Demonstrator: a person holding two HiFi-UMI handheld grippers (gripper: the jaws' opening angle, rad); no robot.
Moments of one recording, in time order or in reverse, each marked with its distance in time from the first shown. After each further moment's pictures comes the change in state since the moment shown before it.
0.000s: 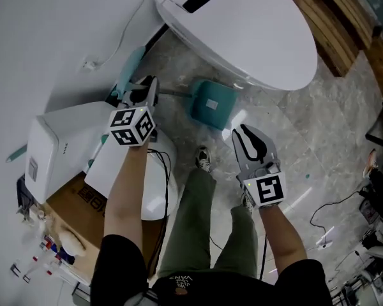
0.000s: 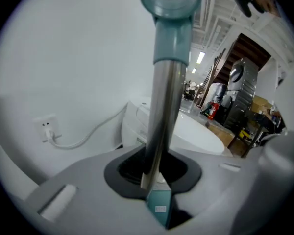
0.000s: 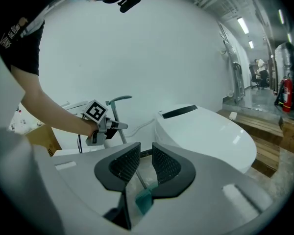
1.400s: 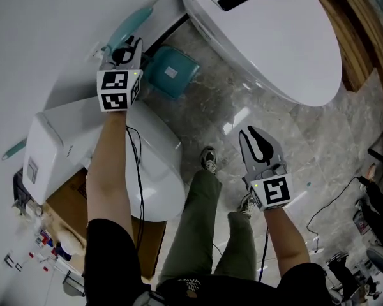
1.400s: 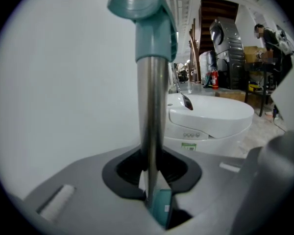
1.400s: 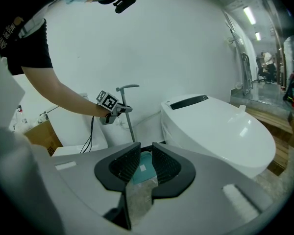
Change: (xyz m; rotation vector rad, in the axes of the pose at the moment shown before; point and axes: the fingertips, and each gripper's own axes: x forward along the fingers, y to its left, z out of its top) left arm 0.041 0.134 0.072 0.463 -0.007 0.152; right arm 0.062 0.023 -0.021 0.008 0.075 0.058
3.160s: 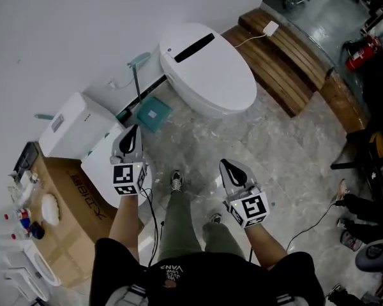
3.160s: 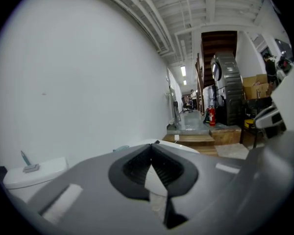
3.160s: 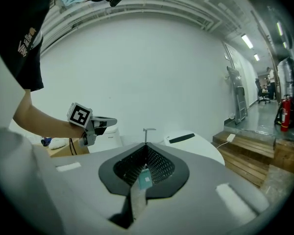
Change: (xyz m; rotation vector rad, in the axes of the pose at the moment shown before) left arm -0.407 -0.231 0.151 -0.158 -0.298 0.138; right arm -0.352 0.049 0.091 -0.080 -0.238 0.046
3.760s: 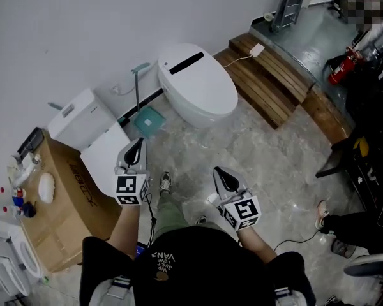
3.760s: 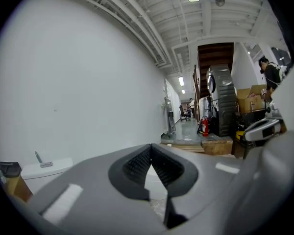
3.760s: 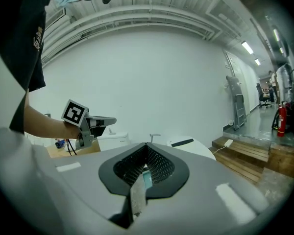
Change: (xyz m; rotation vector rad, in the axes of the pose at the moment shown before) left arm -0.145 -0.104 0.067 -0.033 -0.090 -0.012; right arm -0.147 0.037 0.029 -0.018 -0.062 0.033
